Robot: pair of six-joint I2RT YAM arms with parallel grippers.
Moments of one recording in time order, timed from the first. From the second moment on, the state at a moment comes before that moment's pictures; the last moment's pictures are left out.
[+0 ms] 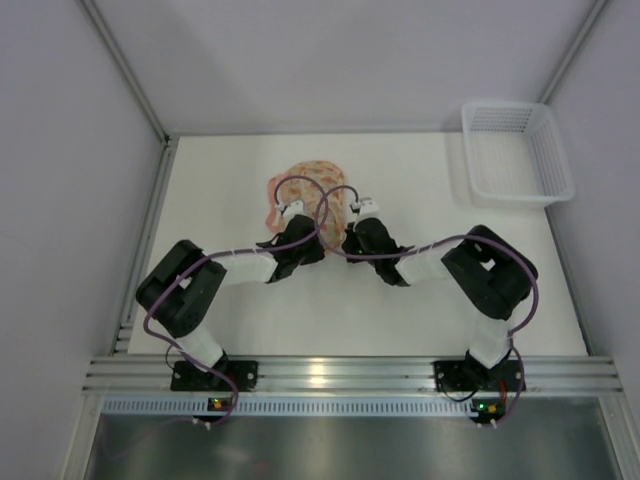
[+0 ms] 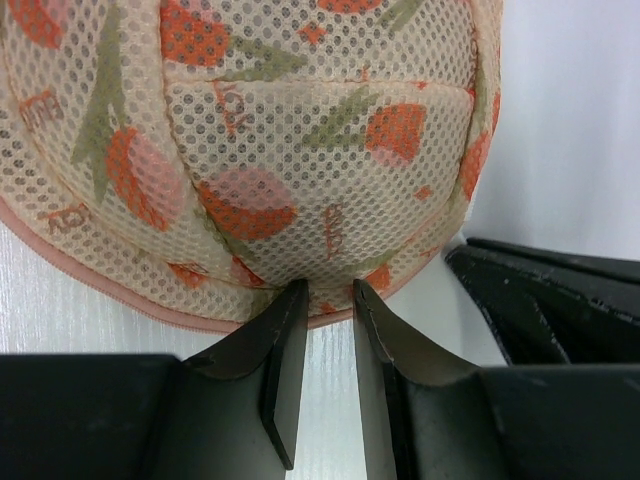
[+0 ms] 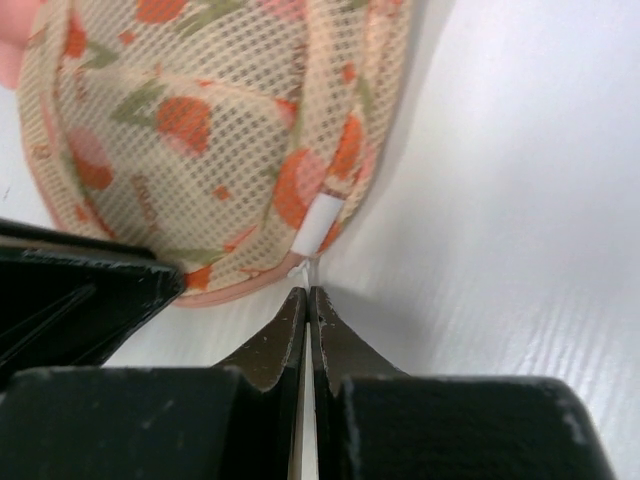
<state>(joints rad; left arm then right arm) -0.67 1.68 0.76 0.17 -0.23 -0.77 0.77 1.83 0.78 0.49 0.18 0.44</state>
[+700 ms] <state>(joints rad) -0.67 1.67 0.79 0.10 -0.21 -0.70 0.67 1.77 0.81 0.39 0.03 0.31</state>
